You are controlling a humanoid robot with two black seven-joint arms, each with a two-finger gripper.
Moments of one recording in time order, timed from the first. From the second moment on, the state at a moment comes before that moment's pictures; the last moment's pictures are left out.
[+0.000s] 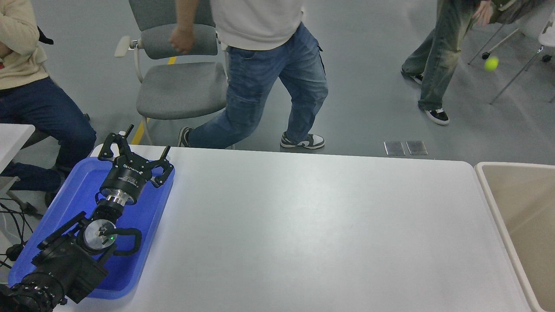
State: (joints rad) left arm -0.59 0.22 -0.90 -0.44 -0.08 -0.64 -0.32; right arm 0.85 -0.68 -0.65 0.30 -0.19 0.21 -0.16
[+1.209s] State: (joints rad) left arm -0.59 0.22 -0.90 -0.44 -0.08 -0.64 -0.32; right arm 0.69 -0.56 -0.56 0.18 -0.19 -0.16 -0.15
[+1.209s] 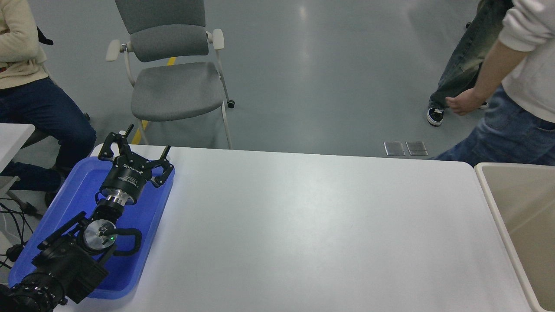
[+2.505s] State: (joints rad) left arm -0.59 0.22 -0.90 -0.44 -0.08 -0.64 -0.32; right arm 0.76 -0.61 0.12 0.51 -0.19 -0.16 -0.16
